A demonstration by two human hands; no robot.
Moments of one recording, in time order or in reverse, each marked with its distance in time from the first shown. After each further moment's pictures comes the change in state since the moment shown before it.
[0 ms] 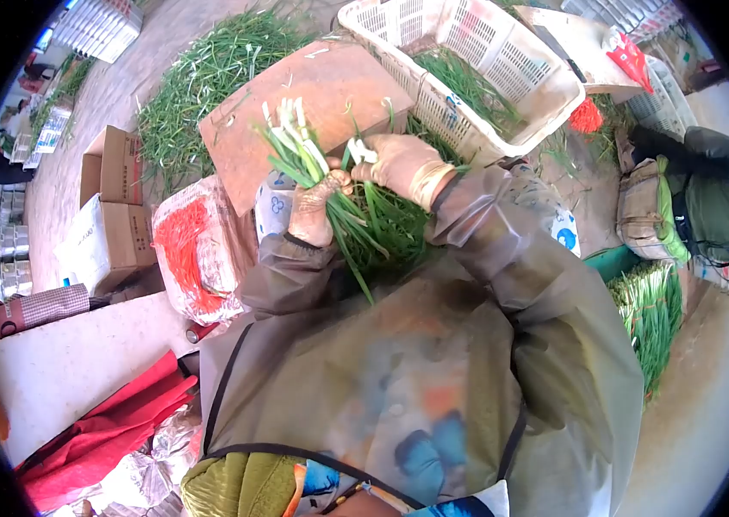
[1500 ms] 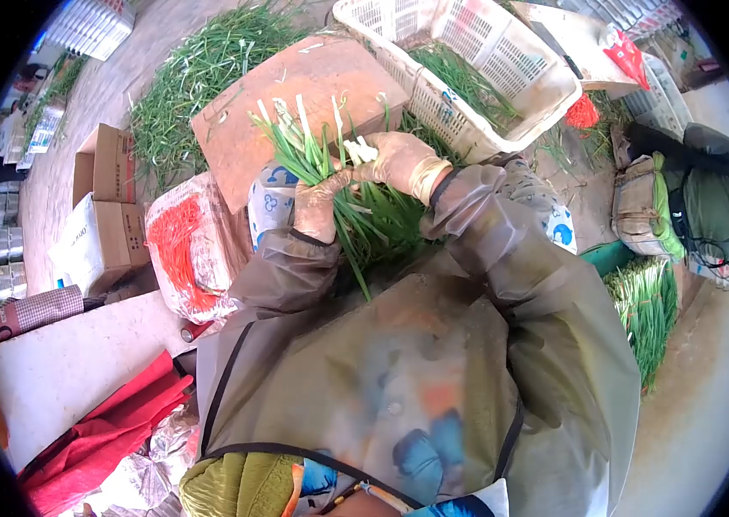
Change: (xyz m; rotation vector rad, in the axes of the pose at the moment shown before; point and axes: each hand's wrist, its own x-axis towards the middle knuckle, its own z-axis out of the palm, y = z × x) left_hand 0.017 -0.025 -0.013 0.114 0.027 0.131; right_hand 0.004 0.014 0.003 0.175 -0.042 0.032
